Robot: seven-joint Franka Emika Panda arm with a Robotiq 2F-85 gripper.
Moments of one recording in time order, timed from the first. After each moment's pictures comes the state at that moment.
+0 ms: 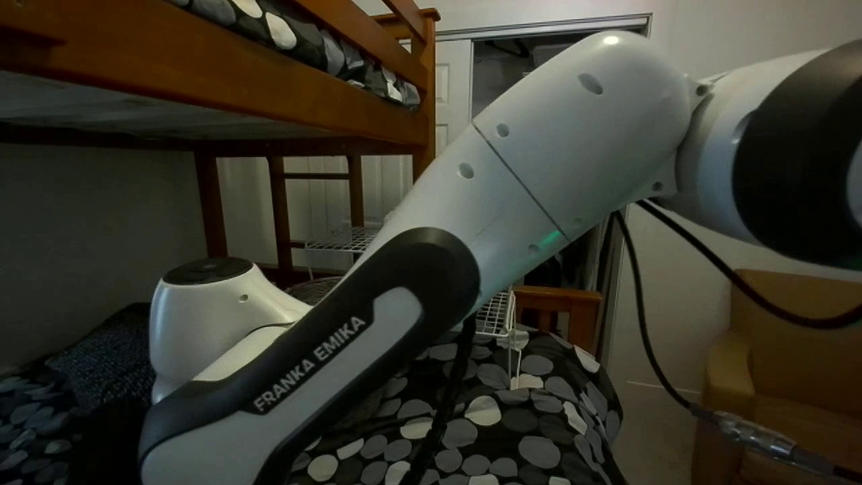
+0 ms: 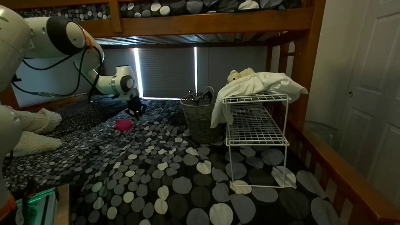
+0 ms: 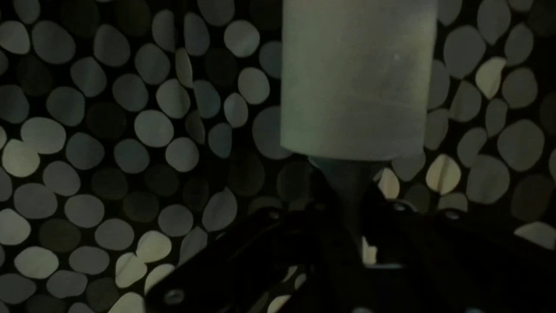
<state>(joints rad) 0.99 0.72 -0.14 -1.55 -0.01 2.50 2.45</state>
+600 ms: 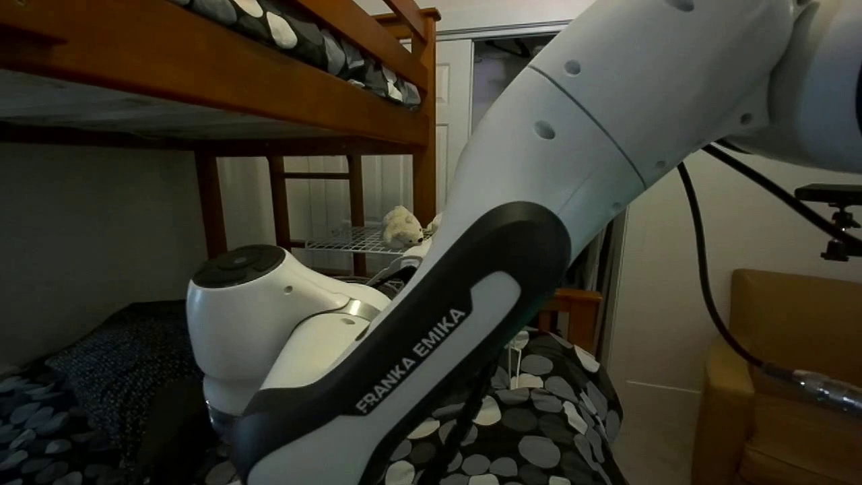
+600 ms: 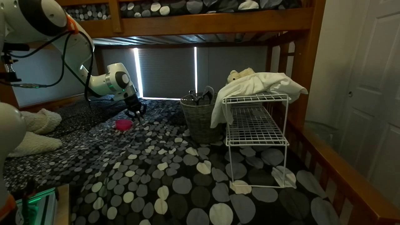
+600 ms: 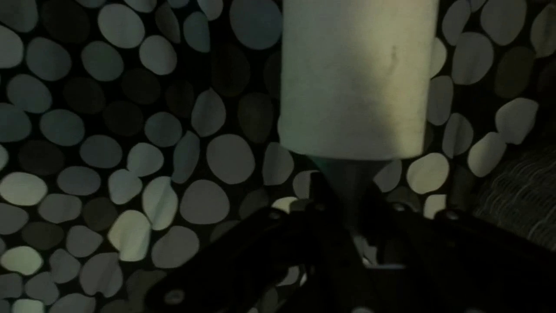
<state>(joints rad) 1.11 0.56 -0.28 -1.79 -0.20 2.51 2.70</state>
